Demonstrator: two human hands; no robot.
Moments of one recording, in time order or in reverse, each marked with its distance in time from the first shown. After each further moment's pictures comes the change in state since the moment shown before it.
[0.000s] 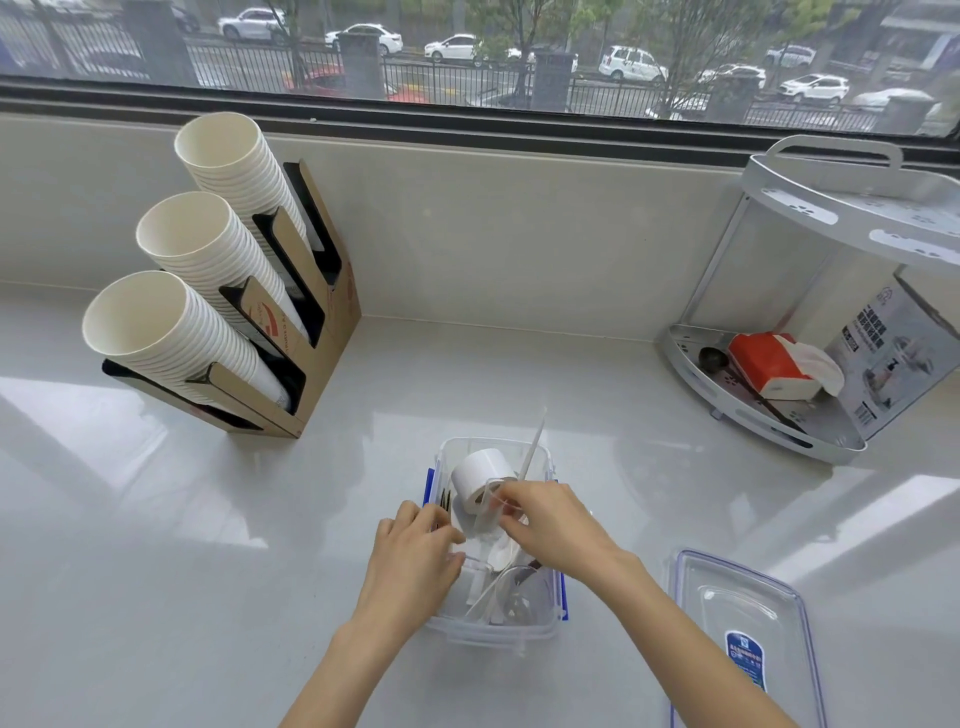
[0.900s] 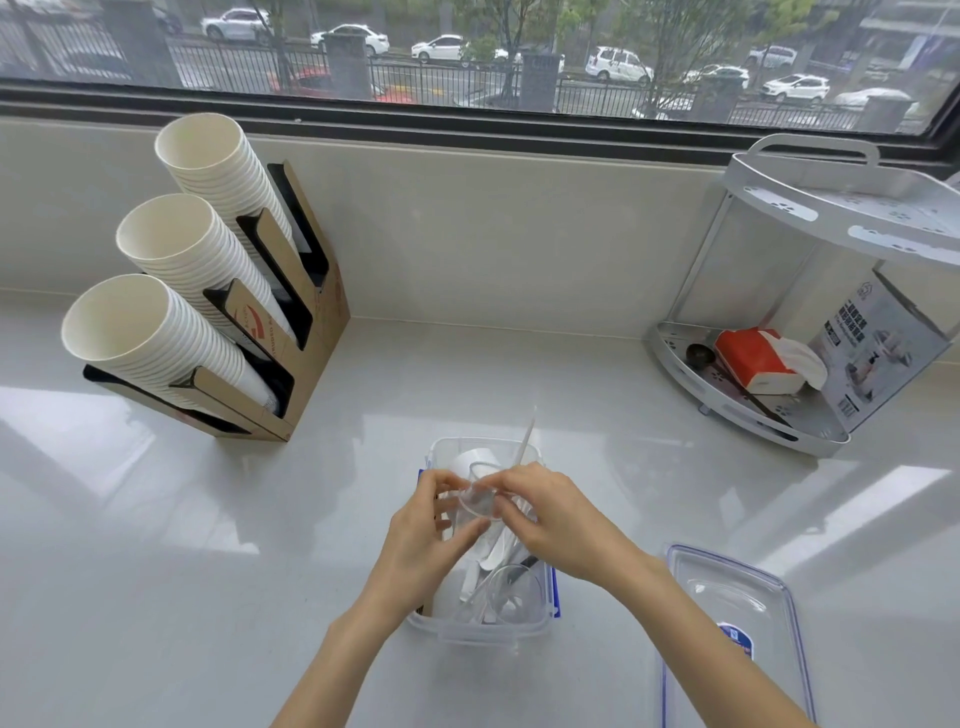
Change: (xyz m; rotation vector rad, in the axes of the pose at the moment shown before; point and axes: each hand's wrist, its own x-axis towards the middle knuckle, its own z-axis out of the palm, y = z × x) left_hand 0.012 0.025 -0.030 -0.887 0.002 -0.186; right_hand -0.018 -0.004 -0.019 0.191 0.118 -0.186
